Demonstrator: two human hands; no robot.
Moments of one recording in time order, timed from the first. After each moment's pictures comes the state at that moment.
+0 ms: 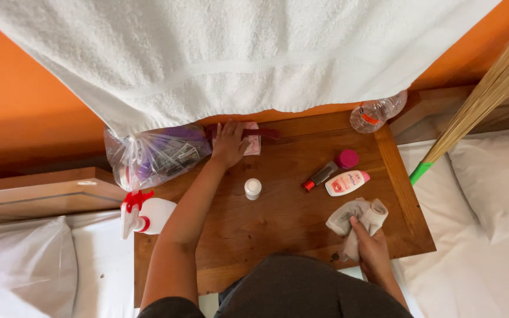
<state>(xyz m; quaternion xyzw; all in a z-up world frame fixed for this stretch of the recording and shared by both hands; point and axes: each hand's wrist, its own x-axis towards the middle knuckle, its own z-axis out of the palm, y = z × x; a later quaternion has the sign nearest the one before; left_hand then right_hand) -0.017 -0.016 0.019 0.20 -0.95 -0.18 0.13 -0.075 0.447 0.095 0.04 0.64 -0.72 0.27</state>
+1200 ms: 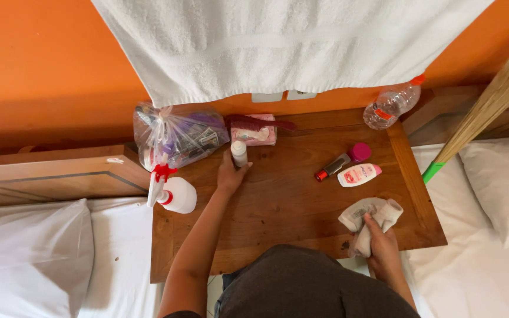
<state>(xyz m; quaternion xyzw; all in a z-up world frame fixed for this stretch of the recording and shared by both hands) 0.099 0.062 0.021 0.38 -0.79 -0.40 0.27 -0.045 0.462 0.097 0.08 0.63 -0.72 0.29</state>
